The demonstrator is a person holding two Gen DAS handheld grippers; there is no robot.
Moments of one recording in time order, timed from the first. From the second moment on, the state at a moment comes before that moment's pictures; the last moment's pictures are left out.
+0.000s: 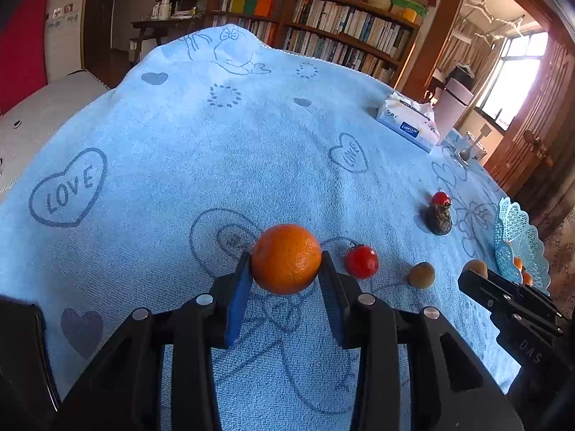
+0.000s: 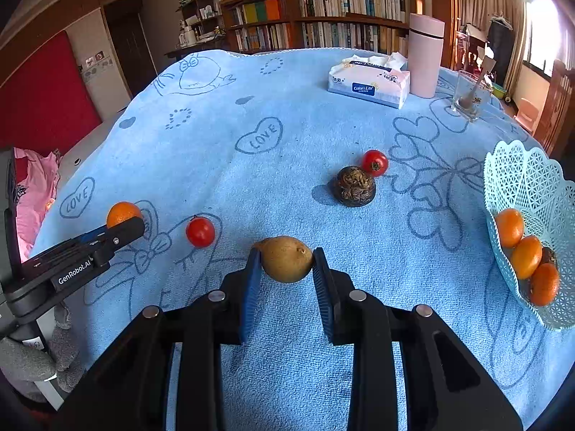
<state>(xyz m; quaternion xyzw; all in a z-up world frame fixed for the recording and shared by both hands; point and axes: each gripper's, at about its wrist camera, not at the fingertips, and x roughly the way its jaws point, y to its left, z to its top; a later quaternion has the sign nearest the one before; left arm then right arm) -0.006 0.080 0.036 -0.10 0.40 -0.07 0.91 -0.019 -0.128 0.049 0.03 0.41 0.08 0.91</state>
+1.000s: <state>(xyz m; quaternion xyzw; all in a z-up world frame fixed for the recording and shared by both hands) -0.017 0.035 0.050 -0.06 0.40 -0.09 0.91 -0.064 -0.297 0.080 0.16 0.33 -0.09 0.93</state>
